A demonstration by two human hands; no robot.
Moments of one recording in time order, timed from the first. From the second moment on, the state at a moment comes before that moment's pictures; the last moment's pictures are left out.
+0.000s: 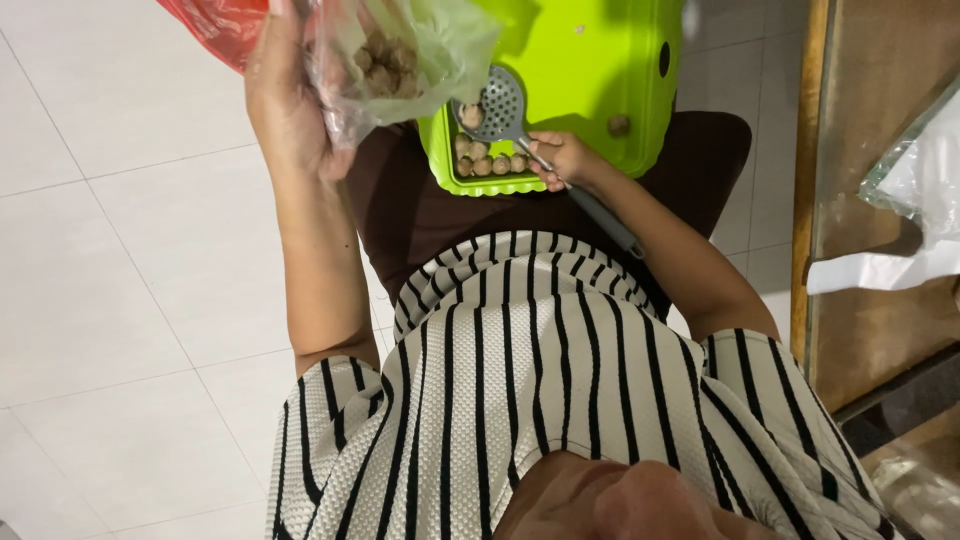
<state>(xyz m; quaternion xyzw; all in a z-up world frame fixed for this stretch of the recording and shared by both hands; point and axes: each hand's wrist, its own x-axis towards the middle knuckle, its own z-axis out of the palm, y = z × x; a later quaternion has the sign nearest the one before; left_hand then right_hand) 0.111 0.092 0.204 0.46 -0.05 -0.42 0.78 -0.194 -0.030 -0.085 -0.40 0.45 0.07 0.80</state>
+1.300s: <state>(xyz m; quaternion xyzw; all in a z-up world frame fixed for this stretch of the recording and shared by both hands) 0.027 0.082 0.113 0.44 -0.05 -0.64 0.63 -0.234 -0.033 0.142 -0.74 0.51 -0.05 0.43</state>
